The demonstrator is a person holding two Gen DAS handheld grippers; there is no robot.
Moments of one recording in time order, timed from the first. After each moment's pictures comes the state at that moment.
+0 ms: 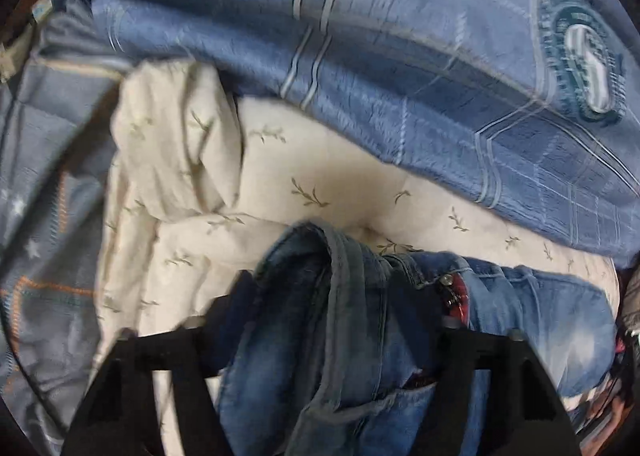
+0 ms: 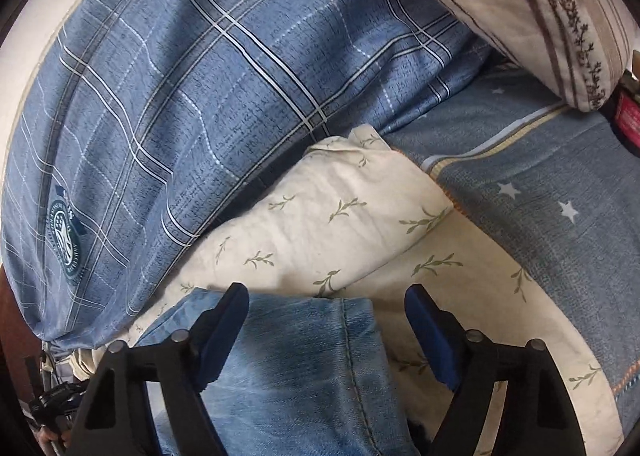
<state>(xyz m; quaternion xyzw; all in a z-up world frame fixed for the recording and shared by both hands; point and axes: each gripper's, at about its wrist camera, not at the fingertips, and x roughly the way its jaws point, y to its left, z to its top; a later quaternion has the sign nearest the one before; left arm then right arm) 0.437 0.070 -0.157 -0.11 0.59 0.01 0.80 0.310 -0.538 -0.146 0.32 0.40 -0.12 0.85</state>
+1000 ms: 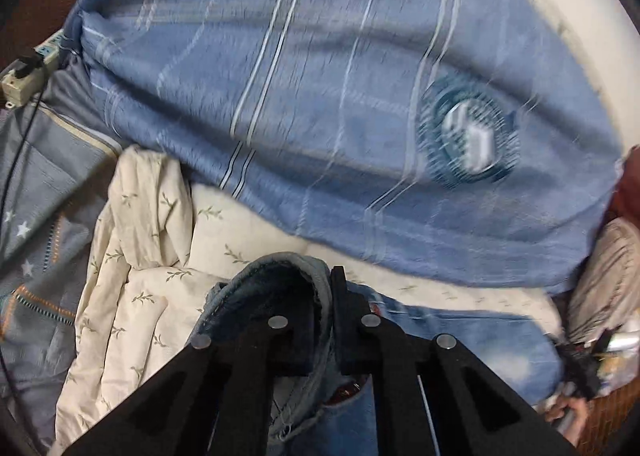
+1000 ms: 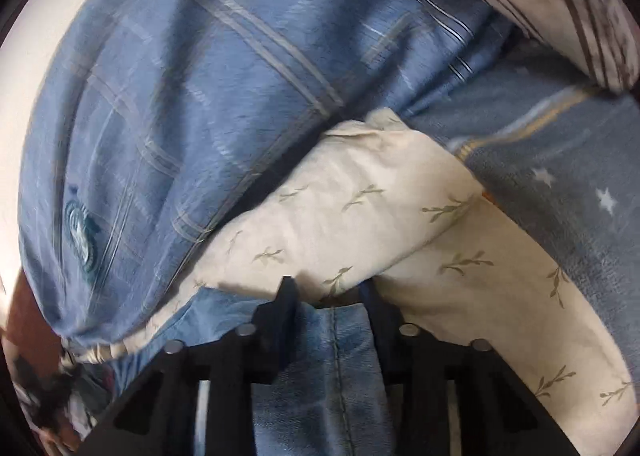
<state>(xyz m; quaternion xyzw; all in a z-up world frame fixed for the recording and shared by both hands) 0.375 0.066 -0.070 -0.16 0.43 -0.08 0.88 0.318 -0.533 -0.154 0.33 0.40 -0.07 0.85</state>
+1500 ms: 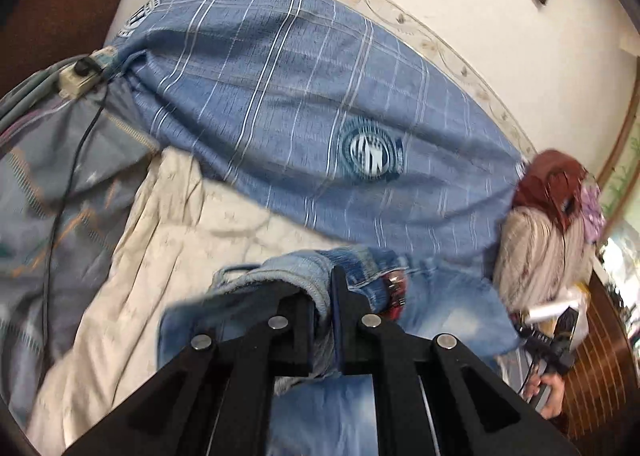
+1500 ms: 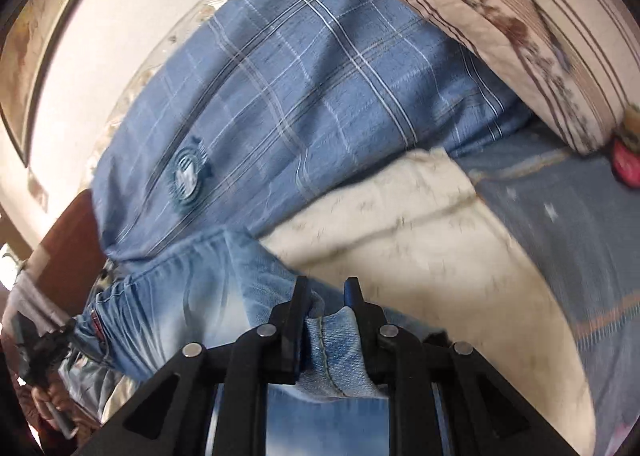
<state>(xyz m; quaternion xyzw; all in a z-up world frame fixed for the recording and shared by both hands) 0.197 0.106 -0.037 -0.19 0.34 -0.17 0.91 0.179 -0.498 -0.079 0.26 0.34 0.03 0.90</state>
